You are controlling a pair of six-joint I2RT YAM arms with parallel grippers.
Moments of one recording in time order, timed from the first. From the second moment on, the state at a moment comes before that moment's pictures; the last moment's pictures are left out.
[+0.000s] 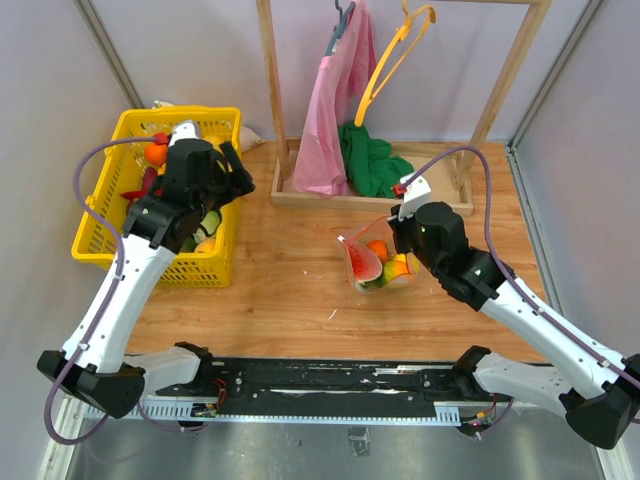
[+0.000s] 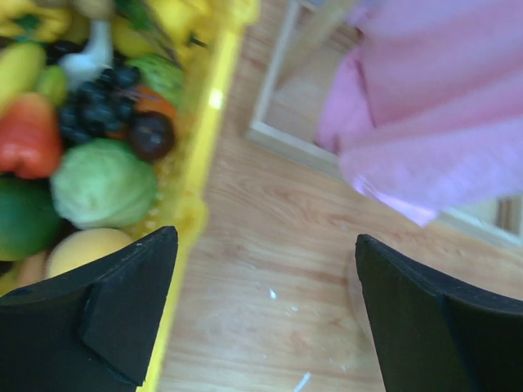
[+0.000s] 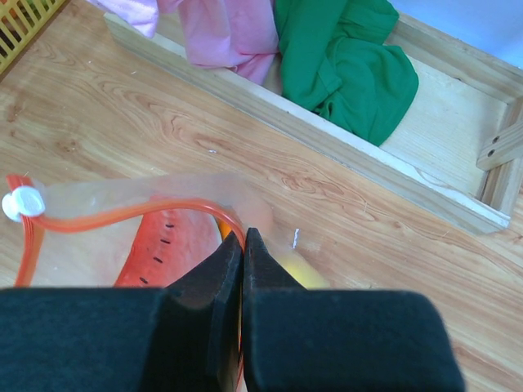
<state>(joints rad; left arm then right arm) -0.42 1.18 1.43 -0.77 -0.34 -0.61 0.74 0.98 0.96 -0.36 0.33 0.03</state>
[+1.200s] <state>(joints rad) 0.18 1.57 1.36 -0.69 -0.28 -0.44 0.74 1.02 0.95 -0.35 0.31 0.03</state>
